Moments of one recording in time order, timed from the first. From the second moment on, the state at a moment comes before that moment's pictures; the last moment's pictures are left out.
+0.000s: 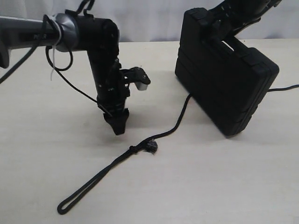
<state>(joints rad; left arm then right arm) -0.50 2.29 -1.70 -0.20 1.22 0.83 0.16 1.94 -1.88 0.06 1.22 -0.22</state>
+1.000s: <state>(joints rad) -0.44 2.30 -1.61 -0.50 1.03 0.62 0.16 1.94 -1.88 0.08 1.22 -0.22</state>
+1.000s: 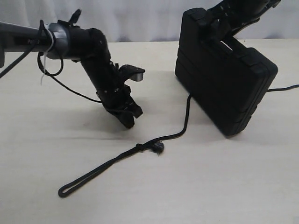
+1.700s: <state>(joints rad) -0.69 2.32 -1.63 -0.03 1.05 0.43 0.16 1.94 -1.88 0.08 1.22 -0.22</state>
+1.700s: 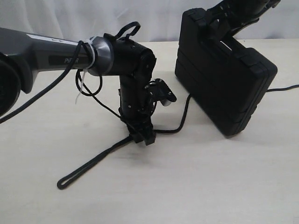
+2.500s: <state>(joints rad) -0.42 2.41 -1.61 -1.13 0.66 0.42 0.16 1.94 -1.88 0.08 1.22 -0.22</state>
